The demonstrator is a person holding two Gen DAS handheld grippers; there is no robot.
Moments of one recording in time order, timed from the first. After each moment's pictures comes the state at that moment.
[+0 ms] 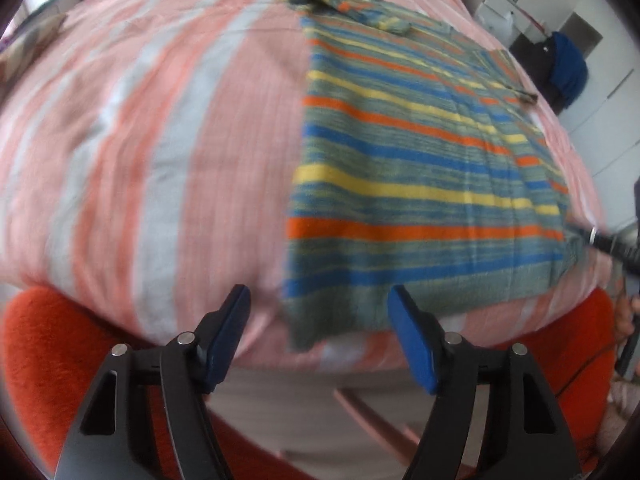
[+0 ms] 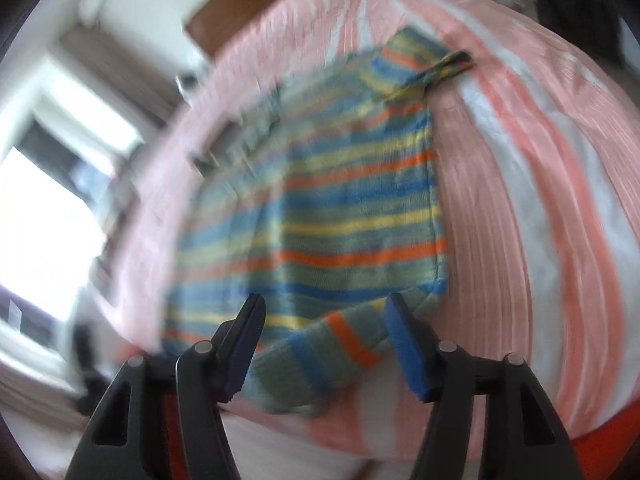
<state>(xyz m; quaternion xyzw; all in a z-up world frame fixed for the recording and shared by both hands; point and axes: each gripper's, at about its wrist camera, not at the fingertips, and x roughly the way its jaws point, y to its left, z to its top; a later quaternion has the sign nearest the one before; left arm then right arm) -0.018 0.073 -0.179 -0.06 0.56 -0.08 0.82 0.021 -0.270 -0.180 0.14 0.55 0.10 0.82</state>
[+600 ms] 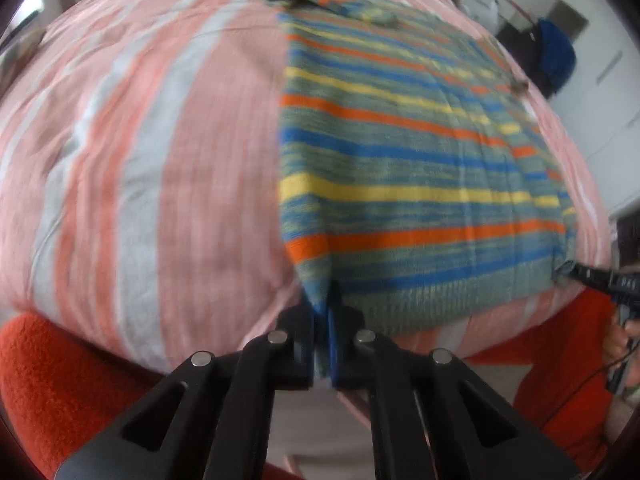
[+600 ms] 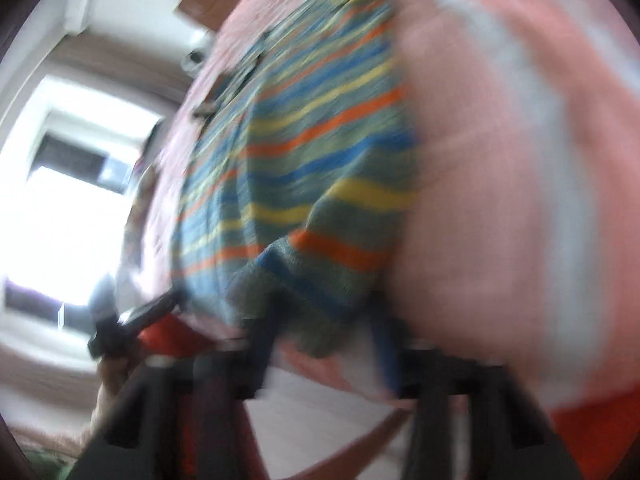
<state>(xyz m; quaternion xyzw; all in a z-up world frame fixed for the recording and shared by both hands) -0.012 0.074 -0.183 -0.05 0.56 -0.11 0.82 -0.024 -0.297 -0.231 0.28 0.56 0.20 0.75</state>
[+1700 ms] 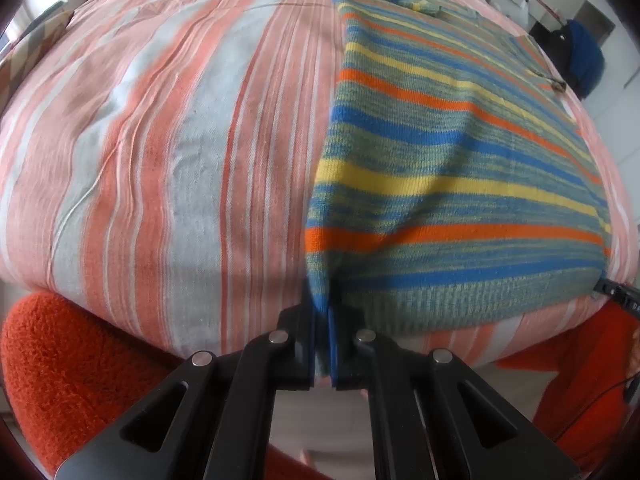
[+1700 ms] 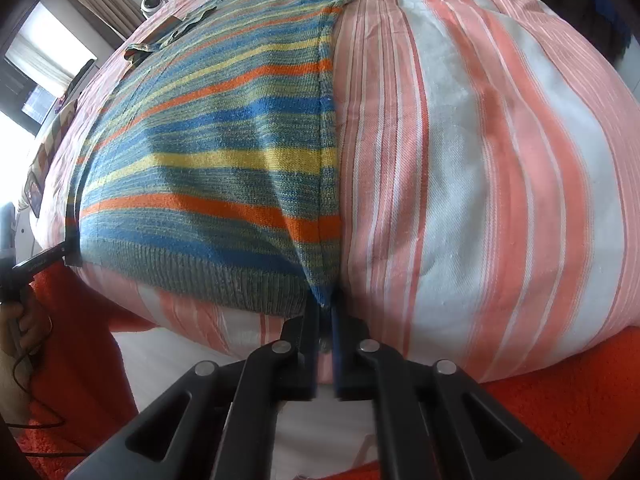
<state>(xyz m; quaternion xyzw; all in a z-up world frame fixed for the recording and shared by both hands) -0.007 0.081 -0.210 -0.03 0.58 -0.06 0.81 -0.039 -0.312 -0.233 0.10 0.60 0.07 0.79</state>
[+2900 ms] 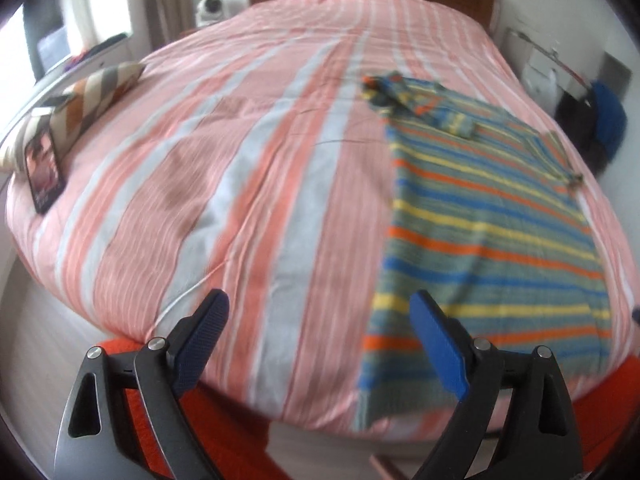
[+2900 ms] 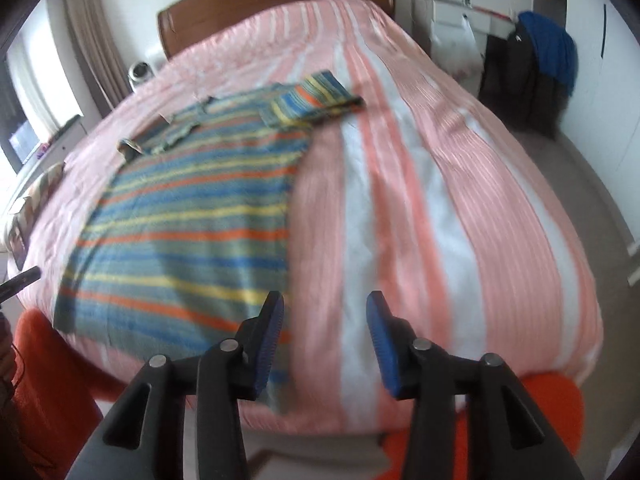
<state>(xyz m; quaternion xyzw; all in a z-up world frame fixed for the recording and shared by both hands) -0.011 0.106 -0.145 -0.06 0.46 0.04 0.89 -0.048 -0.323 -0.144 0.07 0.44 -0.01 0.90</state>
